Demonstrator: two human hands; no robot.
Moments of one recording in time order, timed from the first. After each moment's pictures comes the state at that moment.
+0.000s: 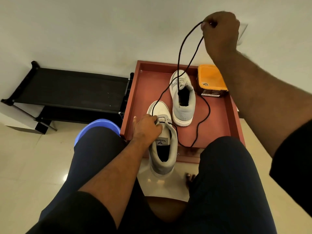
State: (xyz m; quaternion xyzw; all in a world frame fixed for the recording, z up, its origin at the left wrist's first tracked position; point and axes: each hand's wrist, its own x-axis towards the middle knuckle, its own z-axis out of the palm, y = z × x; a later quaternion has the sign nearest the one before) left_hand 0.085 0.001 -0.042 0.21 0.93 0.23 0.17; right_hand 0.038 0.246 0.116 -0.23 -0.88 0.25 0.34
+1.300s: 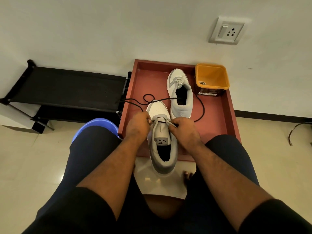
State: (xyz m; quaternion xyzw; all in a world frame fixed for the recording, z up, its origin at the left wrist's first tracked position) left_hand 0.072 -0.010 -0.053 0.17 0.94 0.27 0.14; right_hand 0.170 0.131 -0.042 -0.24 -0.92 0.32 -0.02
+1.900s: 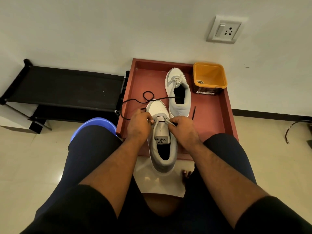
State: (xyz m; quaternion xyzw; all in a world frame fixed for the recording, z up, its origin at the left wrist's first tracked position) left_hand 0.075 -0.002 -0.067 0.19 0.93 0.29 0.13; right_hand 0.172 0.133 -0.043 -0.24 -0.91 0.34 0.00
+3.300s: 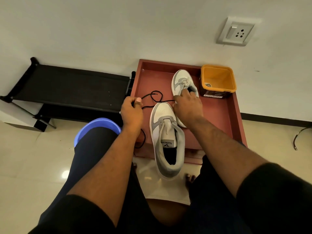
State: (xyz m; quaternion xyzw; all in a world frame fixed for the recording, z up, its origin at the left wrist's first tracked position) left_hand 0.043 -0.010 -0.036 -0.03 0.79 0.60 0.04; right_hand 0.099 0.157 -0.022 -0.17 -0.98 0.00 0.05
